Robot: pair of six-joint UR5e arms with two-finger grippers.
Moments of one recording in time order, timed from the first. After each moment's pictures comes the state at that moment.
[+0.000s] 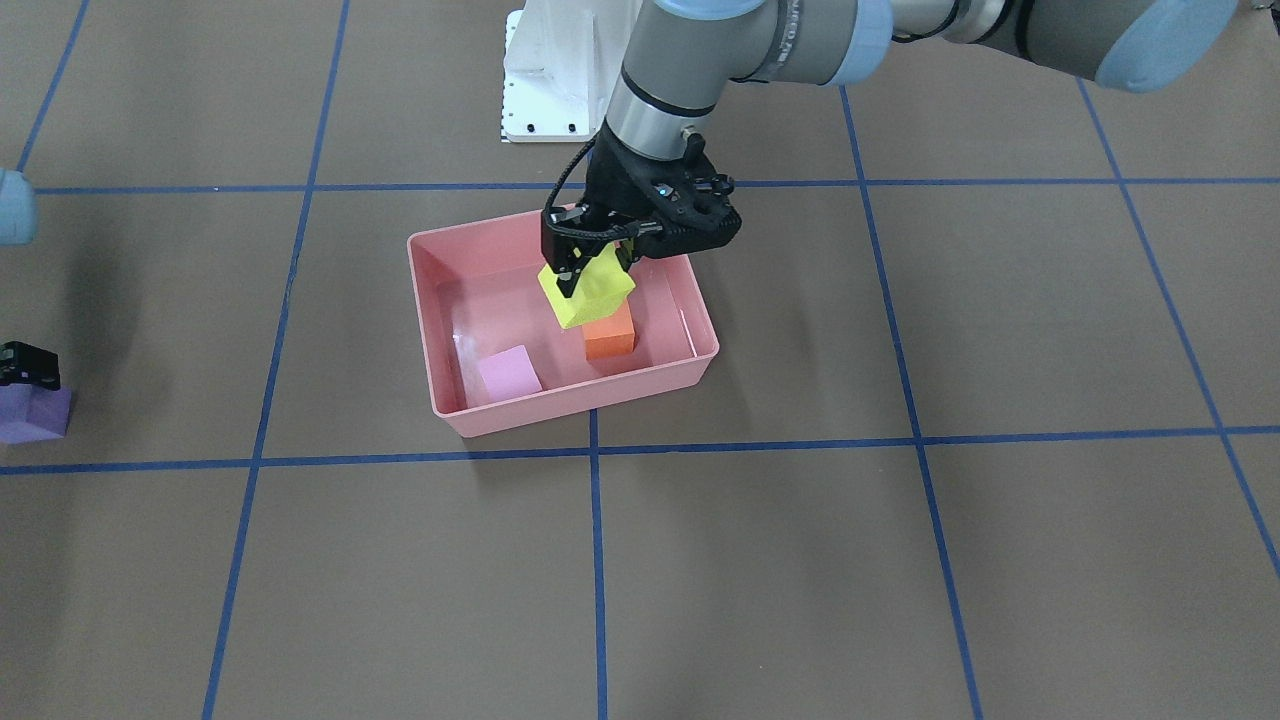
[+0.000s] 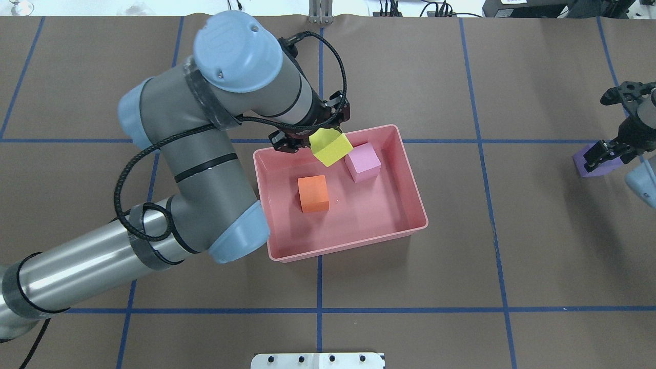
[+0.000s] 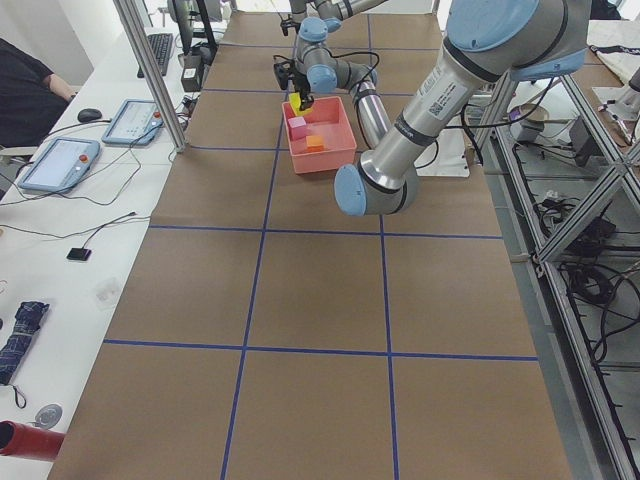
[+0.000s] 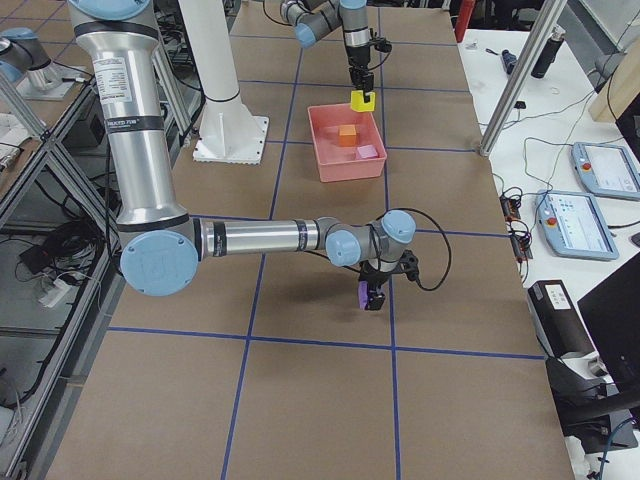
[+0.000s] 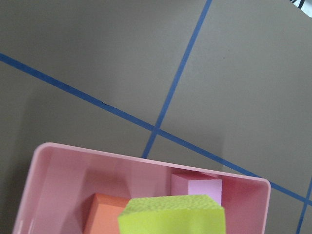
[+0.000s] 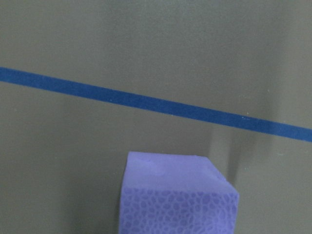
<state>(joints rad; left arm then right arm) -0.61 -2.45 -1.66 -1.68 -1.89 -1.70 1.15 -1.43 1.44 -1.41 2.25 0.23</state>
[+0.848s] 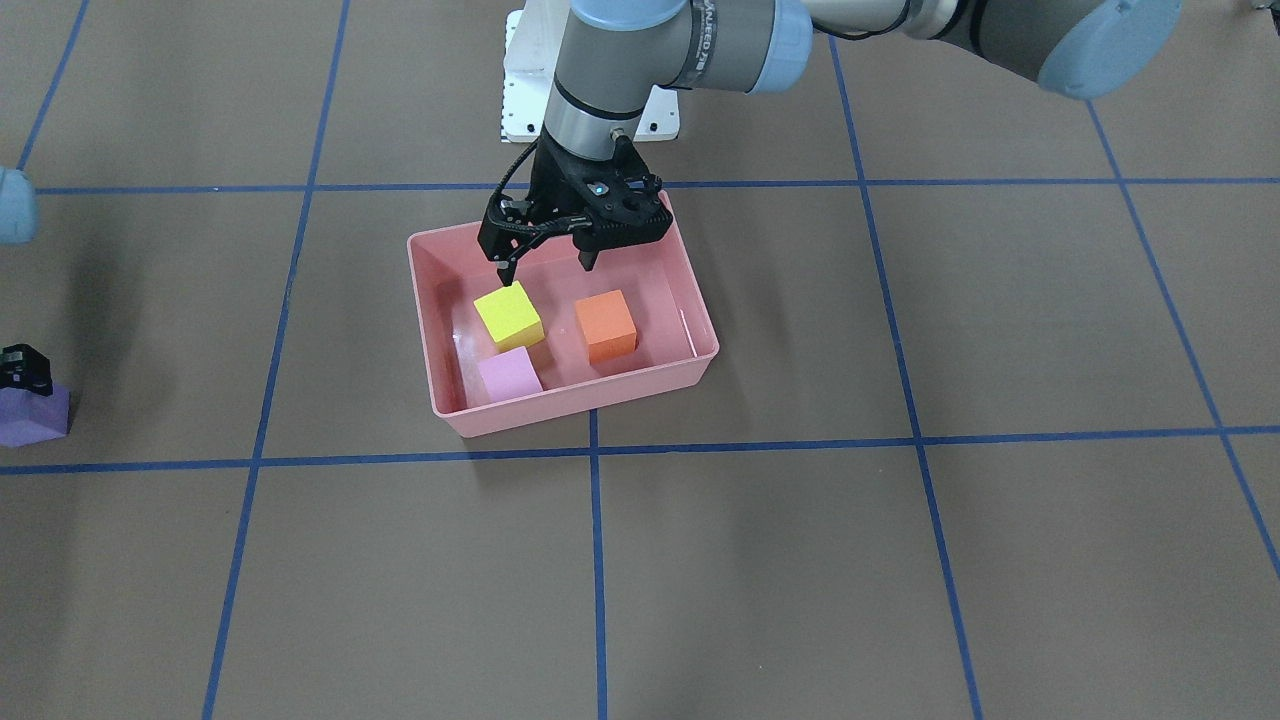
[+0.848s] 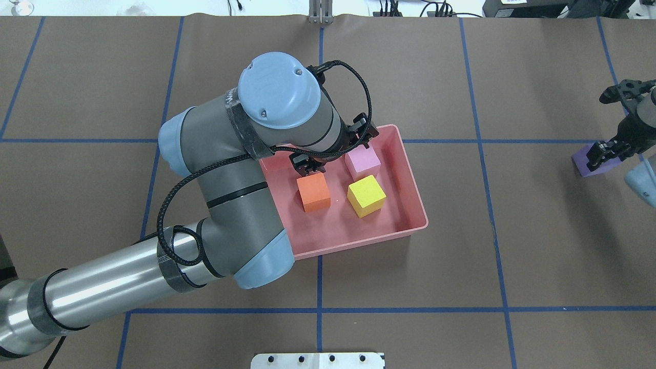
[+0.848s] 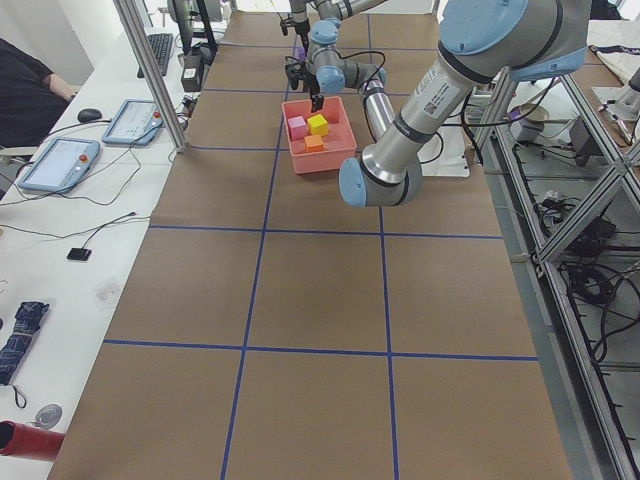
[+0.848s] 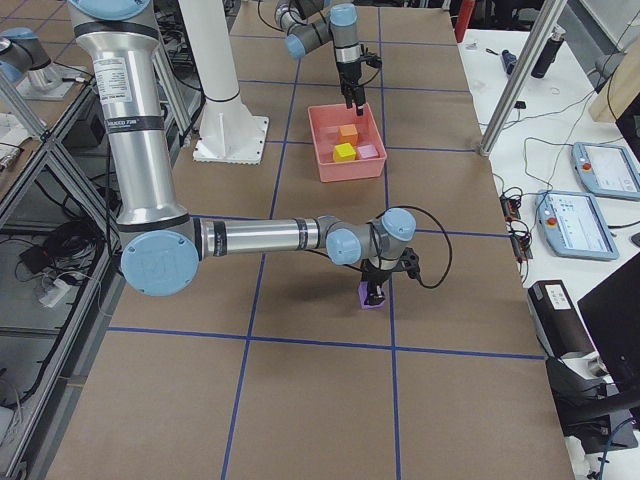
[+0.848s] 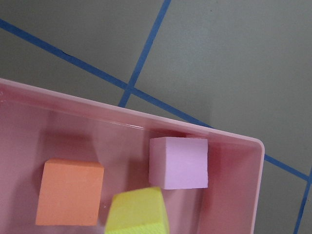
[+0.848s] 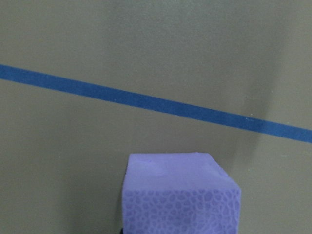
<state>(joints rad) -0.54 -2.47 -1.62 -1.70 -1.84 -1.71 1.15 -1.43 1.45 -1.40 2.25 0.23</state>
